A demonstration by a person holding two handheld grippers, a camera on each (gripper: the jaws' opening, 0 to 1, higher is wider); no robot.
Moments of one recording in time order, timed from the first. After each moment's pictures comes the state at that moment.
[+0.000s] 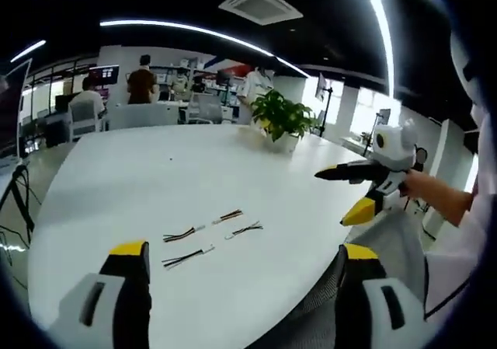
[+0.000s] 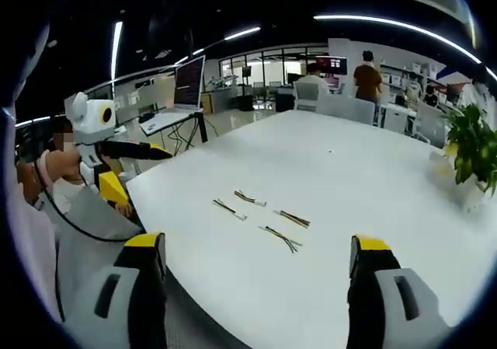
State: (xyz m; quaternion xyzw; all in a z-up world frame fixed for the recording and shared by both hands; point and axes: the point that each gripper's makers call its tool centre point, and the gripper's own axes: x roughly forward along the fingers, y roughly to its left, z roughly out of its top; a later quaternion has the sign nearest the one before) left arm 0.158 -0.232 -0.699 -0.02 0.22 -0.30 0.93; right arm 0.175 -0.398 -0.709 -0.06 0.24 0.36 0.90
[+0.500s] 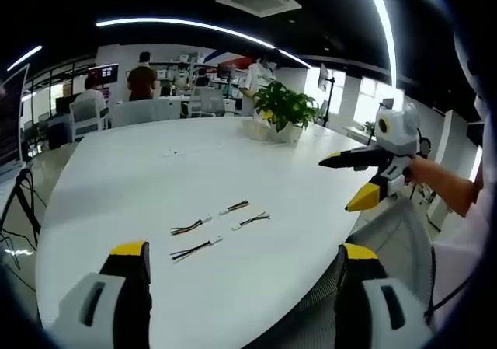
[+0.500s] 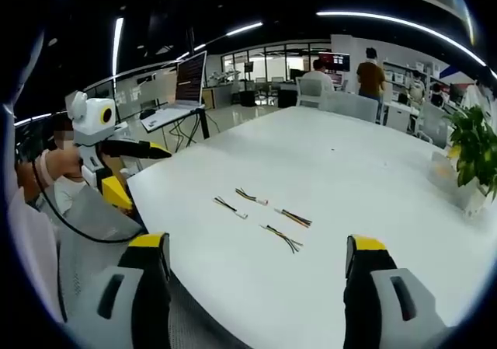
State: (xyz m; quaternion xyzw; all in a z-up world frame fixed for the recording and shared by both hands) left arm 0.155 -0.225 -0.710 0.01 0.25 -0.28 0.93; right arm 0.176 -0.396 -0.709 -0.07 0.25 0.37 0.89
